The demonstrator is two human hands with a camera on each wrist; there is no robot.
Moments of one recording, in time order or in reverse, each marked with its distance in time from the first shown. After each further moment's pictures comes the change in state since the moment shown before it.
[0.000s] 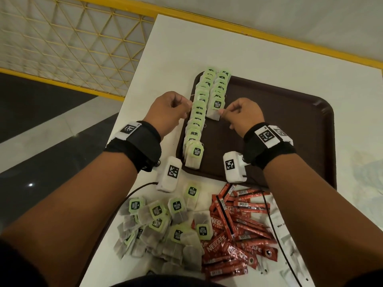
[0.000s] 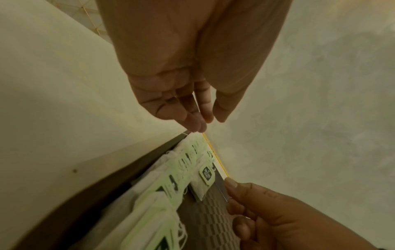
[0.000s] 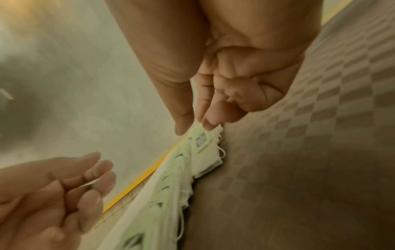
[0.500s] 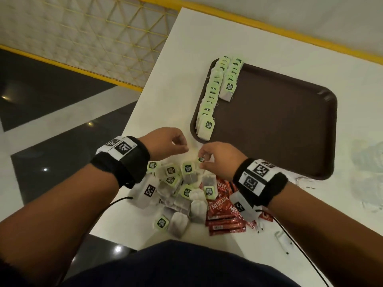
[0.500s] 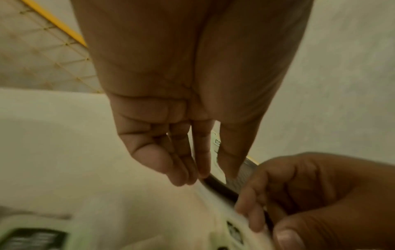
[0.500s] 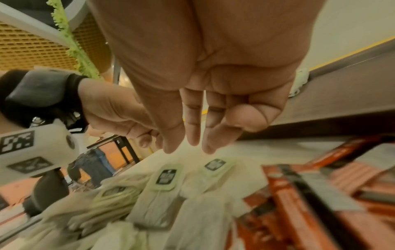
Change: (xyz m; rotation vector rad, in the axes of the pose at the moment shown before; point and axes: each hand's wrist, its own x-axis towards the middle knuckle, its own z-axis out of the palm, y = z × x) left_hand -0.128 -0.045 -0.034 0.620 -0.392 -0.022; right_hand -0.162 -0.001 0.034 -0.473 -0.604 -0.378
